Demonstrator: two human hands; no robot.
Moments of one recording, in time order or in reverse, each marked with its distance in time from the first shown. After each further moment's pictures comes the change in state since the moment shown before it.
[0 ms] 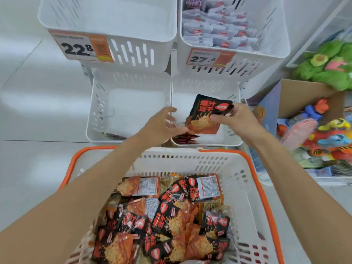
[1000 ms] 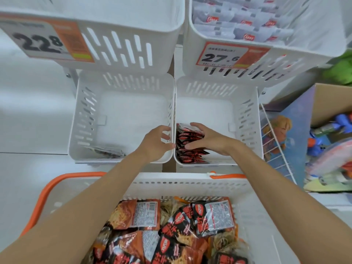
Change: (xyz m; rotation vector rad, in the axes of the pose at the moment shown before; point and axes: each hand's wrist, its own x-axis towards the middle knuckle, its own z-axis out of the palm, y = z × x) left_hand 0.078 -0.078 0.006 0.038 0.028 -0.168; right_hand 0.107 0.097 0.067 -0.161 -0.516 0.354
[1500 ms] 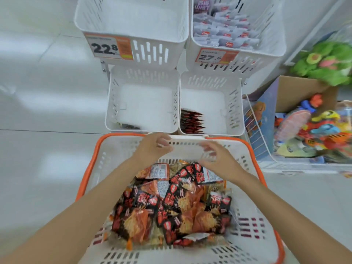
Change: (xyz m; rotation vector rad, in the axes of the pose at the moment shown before) left_hand -0.170 -0.004 -0.016 -0.064 0.038 0.093; right_hand -0.197 0.024 0.102 -0.297 0.329 -0.256
